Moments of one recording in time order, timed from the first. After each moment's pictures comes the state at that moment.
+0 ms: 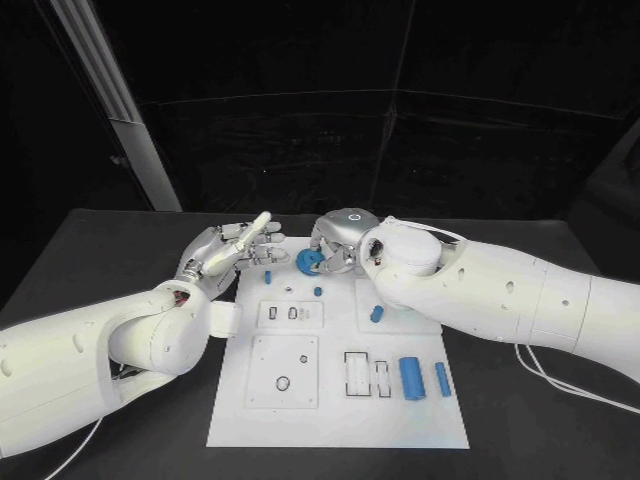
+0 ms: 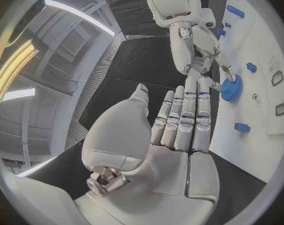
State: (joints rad) left arm 1.22 -0.84 -0.10 1.60 0.11 -0.36 0.53; left_hand 1.27 0.04 -0.06 0.25 0.05 0.95 0.21 0.13 0.07 1.05 0.16 0.14 0.07 1.15 0.10 0.23 0.18 0.17 0.98 0.22 0.32 0.12; right arm 1.24 -0.50 0.03 1.30 -1.78 -0.20 -0.28; right_hand 1.31 -0.08 0.18 0.14 0.28 1.02 0.13 0.13 0.07 1.43 0.04 1.27 1.31 1.47 -0.05 1.50 1.31 0.08 1.44 0.06 1.42 1.23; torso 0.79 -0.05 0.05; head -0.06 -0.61
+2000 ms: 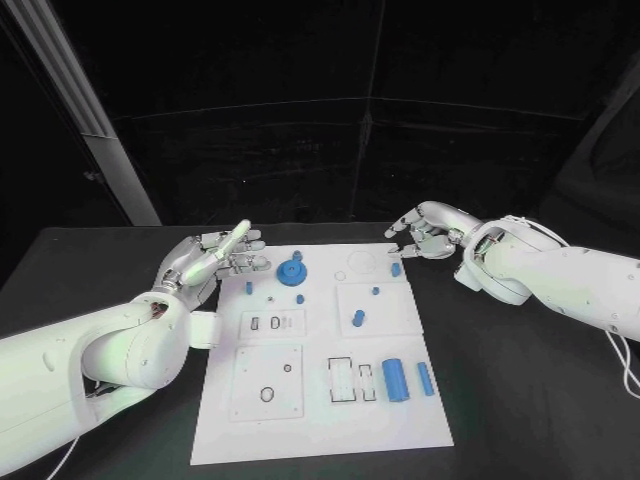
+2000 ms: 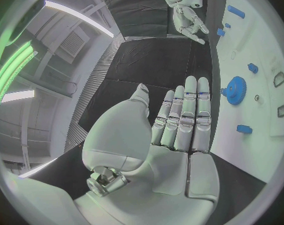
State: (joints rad) left arm 1.22 -0.86 -0.11 1.60 0.11 -0.36 0.53; left_hand 1.28 0.05 -0.07 0.24 0.05 0.96 0.21 0.13 0.07 1.05 0.15 0.14 0.07 1.15 0.10 0.22 0.18 0.17 0.98 0.21 0.31 0.11; right arm 1.22 -0.89 0.02 1.28 -1.21 -0.31 0.17; right_hand 1.37 -0.06 0.03 0.09 0.25 0.95 0.15 0.07 0.07 1.39 0.06 1.21 1.28 1.47 -0.02 1.50 1.31 0.08 1.43 0.09 1.42 1.21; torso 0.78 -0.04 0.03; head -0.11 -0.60
